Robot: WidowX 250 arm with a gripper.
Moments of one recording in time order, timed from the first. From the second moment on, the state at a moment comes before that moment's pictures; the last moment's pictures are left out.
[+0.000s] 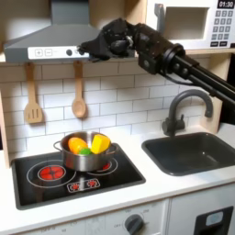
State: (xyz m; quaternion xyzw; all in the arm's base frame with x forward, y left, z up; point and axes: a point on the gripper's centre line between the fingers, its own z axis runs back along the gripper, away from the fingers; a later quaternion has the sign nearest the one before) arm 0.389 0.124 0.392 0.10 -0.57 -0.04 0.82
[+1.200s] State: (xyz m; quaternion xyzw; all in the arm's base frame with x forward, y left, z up) arm 0.392 0.137 0.392 0.10 -0.56 -0.02 0.82
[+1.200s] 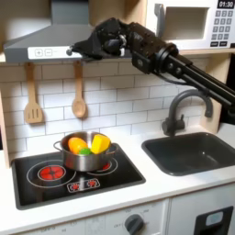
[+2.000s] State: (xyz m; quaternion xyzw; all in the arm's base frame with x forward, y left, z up) arm 0.397 0.143 0.390 0.10 -0.56 -0.01 0.82
